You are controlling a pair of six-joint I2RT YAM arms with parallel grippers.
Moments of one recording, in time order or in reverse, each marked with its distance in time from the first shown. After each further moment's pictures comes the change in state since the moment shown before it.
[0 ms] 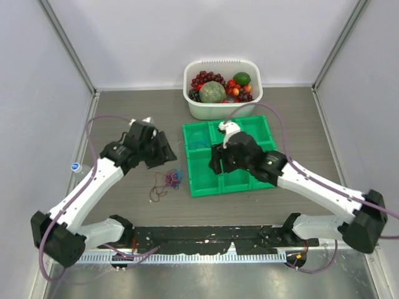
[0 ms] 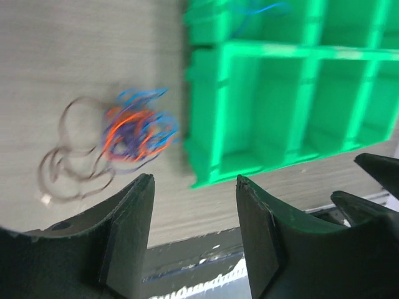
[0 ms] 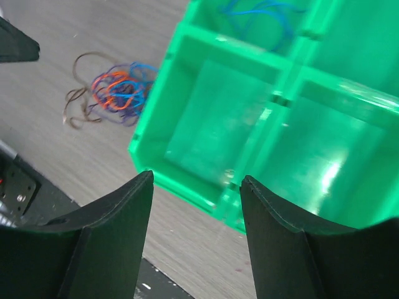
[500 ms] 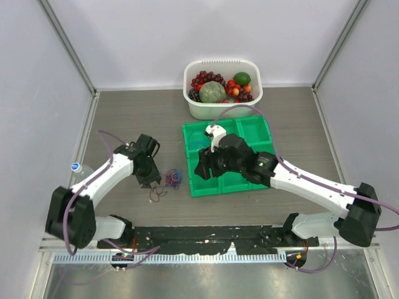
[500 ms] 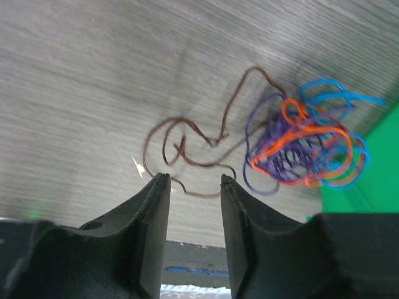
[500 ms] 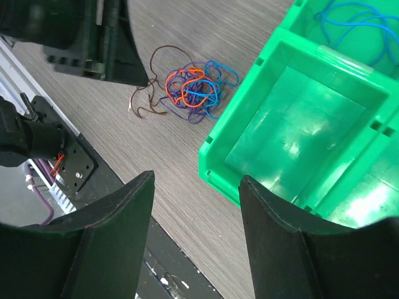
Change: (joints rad) left arm 0.117 0.042 -0.273 -0.145 -0.112 -0.092; right arm 0.097 0.159 0.075 0.101 -0.165 0.027
